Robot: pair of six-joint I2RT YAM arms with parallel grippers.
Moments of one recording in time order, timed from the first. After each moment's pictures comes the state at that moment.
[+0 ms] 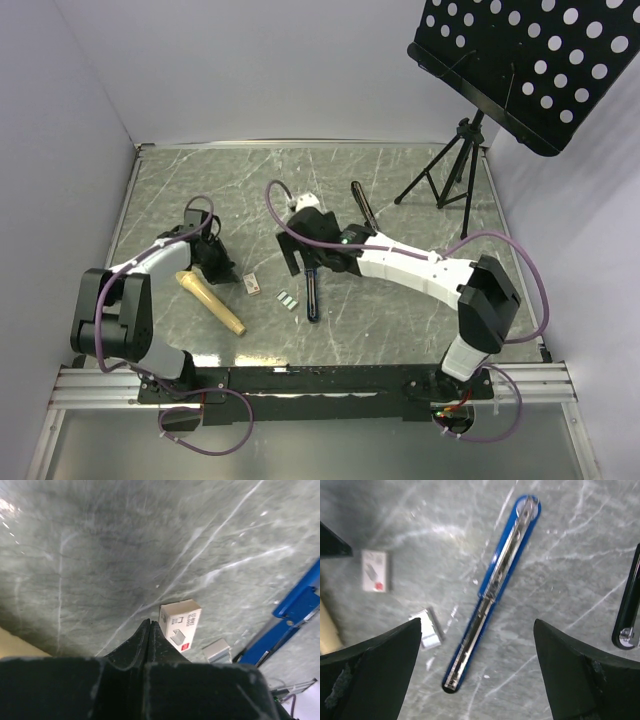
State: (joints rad) left arm -0.11 1.48 0.80 -0.49 0.21 -0.67; right arm 0.96 1.67 1.37 -0.55 0.35 0.39
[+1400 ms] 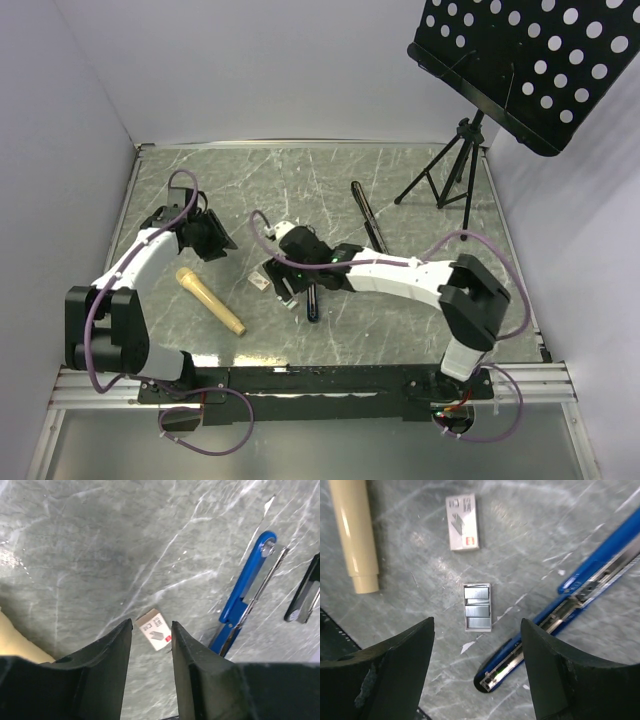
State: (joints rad) left arm -0.08 1.41 0.95 -0.54 0.21 -0.67; right arm 1.01 1.69 1.19 -0.31 0.03 0.27
